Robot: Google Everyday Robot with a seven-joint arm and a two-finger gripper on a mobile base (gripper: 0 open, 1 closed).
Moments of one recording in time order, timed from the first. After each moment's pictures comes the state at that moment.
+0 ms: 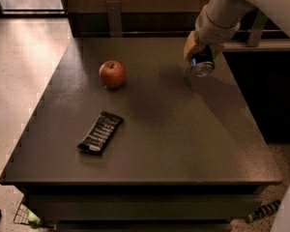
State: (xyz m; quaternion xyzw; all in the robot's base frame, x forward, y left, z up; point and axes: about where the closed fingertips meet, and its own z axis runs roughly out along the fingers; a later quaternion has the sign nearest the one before) arm 0.670 -0.170 0.895 -0.03 0.98 0.05 0.21
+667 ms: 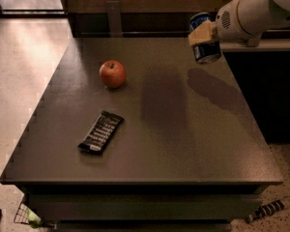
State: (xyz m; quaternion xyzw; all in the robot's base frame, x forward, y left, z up) arm 0.658 -0.168 0.947 -0.14 0.90 0.15 0.38
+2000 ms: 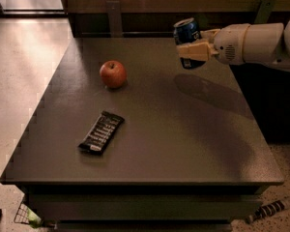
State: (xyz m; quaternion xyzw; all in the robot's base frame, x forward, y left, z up) arm 0.646 -0.132 0.943 -0.37 0.72 0.24 0.54
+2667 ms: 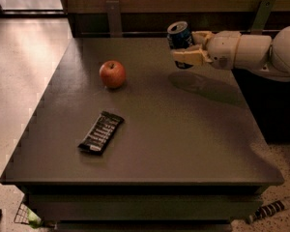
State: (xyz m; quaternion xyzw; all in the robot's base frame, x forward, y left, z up) arm 0.668 -0.119 0.927 -0.45 0.62 0.24 0.60
